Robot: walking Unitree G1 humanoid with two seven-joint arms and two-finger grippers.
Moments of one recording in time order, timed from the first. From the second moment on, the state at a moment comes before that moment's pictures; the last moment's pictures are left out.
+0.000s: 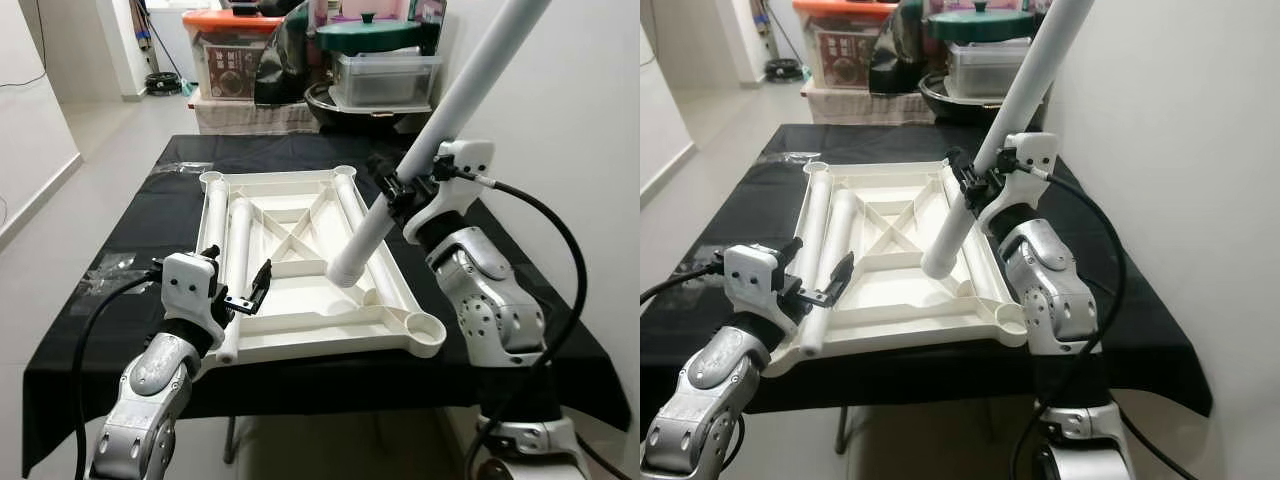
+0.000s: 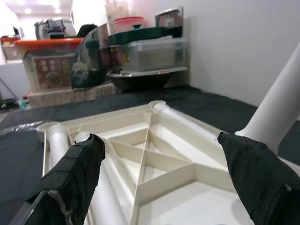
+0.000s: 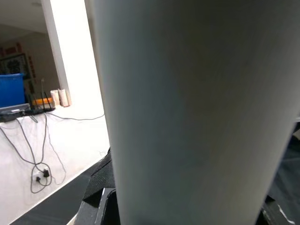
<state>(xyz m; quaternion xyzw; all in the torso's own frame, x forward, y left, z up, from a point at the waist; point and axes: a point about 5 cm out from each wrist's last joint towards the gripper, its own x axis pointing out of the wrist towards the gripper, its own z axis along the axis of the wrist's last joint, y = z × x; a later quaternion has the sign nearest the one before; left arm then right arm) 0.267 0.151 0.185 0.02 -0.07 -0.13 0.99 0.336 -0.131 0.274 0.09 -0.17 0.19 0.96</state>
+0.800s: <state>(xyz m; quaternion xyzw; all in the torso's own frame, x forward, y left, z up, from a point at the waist) 0.265 0.152 0.170 0.08 -0.07 -0.15 0.98 0.328 -0.173 0.262 0.03 -0.16 0.15 0.98</state>
